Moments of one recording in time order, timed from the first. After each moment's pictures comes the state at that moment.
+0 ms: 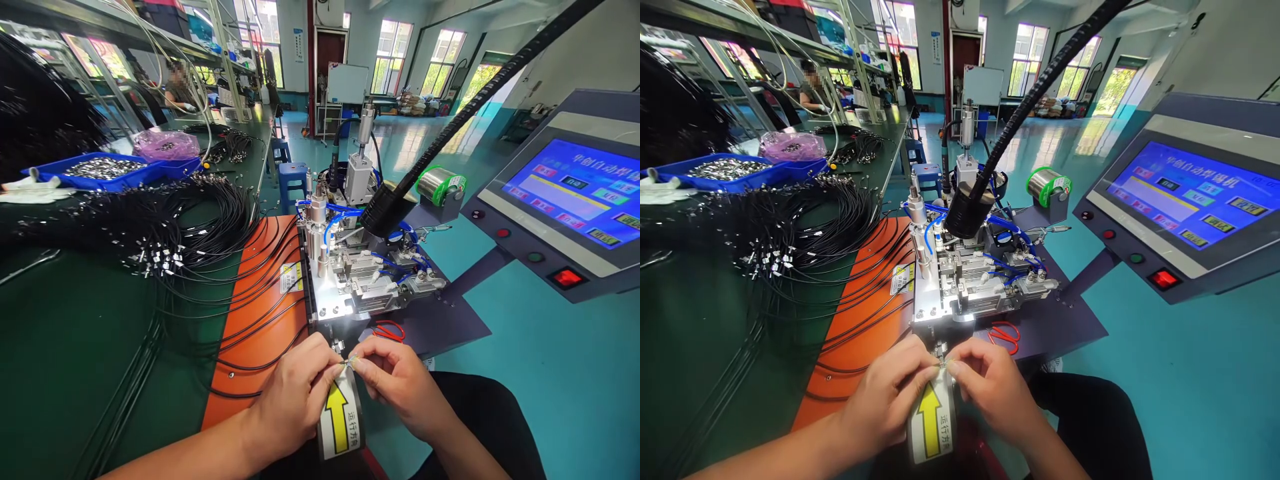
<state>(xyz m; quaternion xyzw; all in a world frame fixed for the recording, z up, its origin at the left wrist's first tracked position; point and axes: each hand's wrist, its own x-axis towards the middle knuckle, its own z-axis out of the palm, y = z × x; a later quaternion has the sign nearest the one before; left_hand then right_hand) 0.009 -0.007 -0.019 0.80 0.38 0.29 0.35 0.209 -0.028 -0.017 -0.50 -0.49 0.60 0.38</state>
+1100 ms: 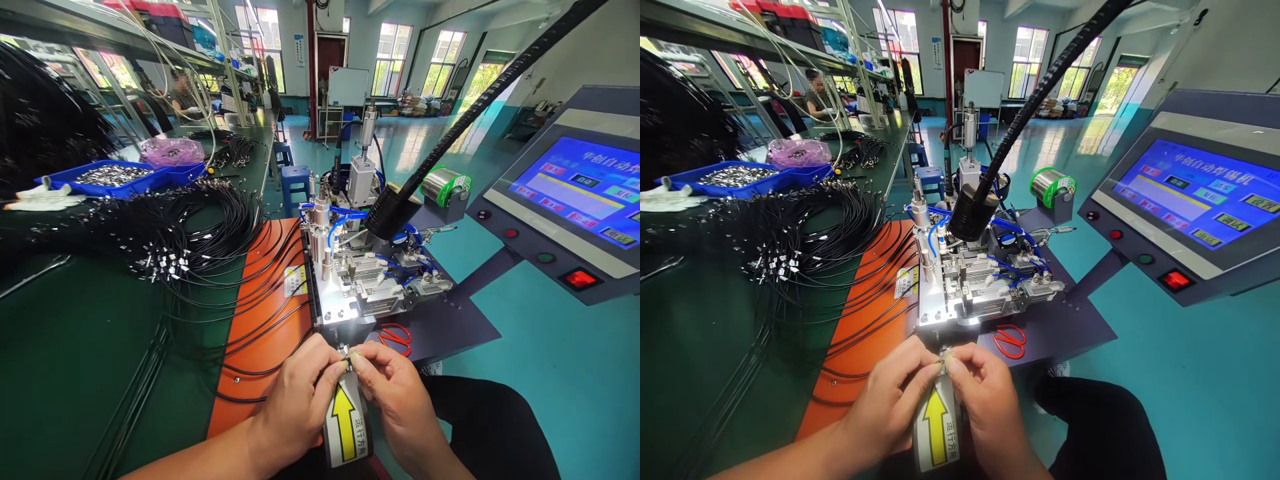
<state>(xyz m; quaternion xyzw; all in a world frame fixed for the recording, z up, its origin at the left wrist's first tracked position) 0.011 -0.009 -0.015 0.77 0.42 0.32 0.36 0.173 -0.038 -0.030 -0.49 -0.33 0.61 0.52</state>
